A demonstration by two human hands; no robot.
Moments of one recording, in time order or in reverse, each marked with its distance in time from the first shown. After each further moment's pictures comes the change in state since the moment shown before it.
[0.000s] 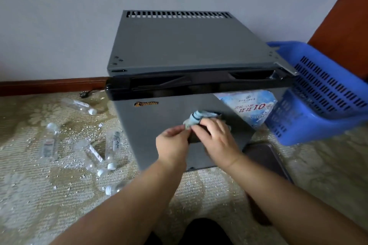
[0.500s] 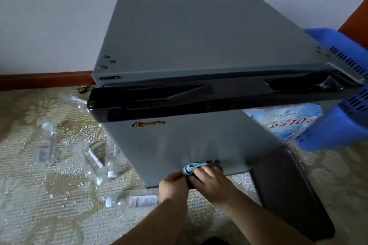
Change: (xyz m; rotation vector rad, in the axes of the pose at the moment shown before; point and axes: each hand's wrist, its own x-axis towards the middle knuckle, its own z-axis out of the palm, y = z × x) left_hand 0.071 -0.098 -0.037 0.146 0.151 -0.317; right_hand -0.085 -0.023 0.091 0.036 -0.364 -0.132
